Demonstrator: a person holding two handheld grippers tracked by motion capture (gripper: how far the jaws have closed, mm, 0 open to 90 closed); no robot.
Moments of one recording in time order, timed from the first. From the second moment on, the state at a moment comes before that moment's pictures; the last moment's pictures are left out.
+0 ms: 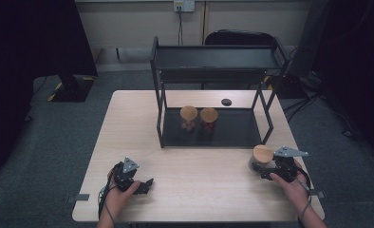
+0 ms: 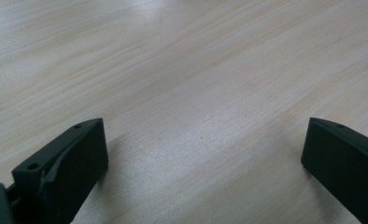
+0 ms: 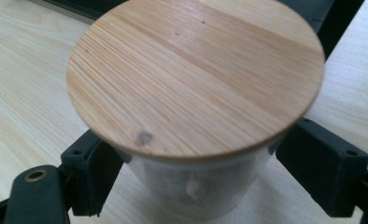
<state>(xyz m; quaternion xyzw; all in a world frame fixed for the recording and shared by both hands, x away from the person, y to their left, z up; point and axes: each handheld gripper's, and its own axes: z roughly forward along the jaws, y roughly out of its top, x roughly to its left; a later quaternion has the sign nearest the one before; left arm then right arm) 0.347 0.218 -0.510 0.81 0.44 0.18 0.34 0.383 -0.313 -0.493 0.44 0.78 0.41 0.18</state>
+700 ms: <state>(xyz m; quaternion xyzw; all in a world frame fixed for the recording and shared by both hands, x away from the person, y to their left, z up) 0.347 0.218 -0.510 0.81 0.44 0.18 0.34 0.385 -0.304 -0.491 0.41 0.79 0.41 0.21</state>
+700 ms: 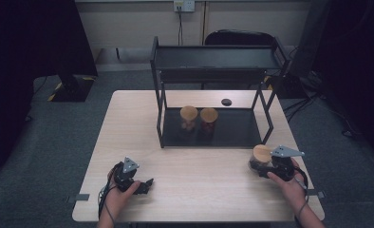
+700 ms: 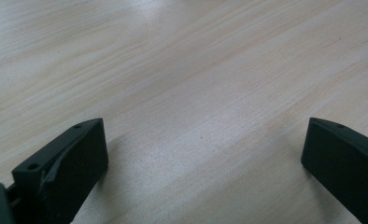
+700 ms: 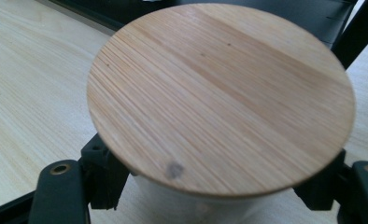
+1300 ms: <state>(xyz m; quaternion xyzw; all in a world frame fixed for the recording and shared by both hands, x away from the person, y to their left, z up) 0.347 0.218 -0.510 0.81 0.44 0.18 0.34 0.390 -0.289 -0.484 0.39 0.80 0.40 0.20</state>
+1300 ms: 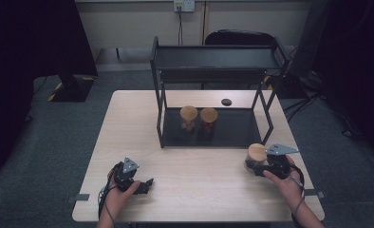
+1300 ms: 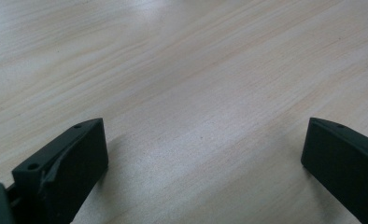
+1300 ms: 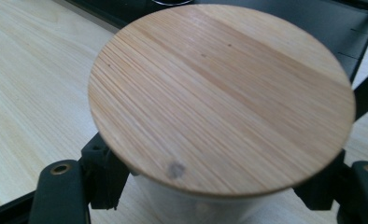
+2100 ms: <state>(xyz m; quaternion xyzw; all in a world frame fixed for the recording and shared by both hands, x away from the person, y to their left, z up) 0.347 0.218 -0.510 0.81 0.44 0.18 0.34 0.408 -0.267 -0.471 0.39 0.81 0.40 0.18</state>
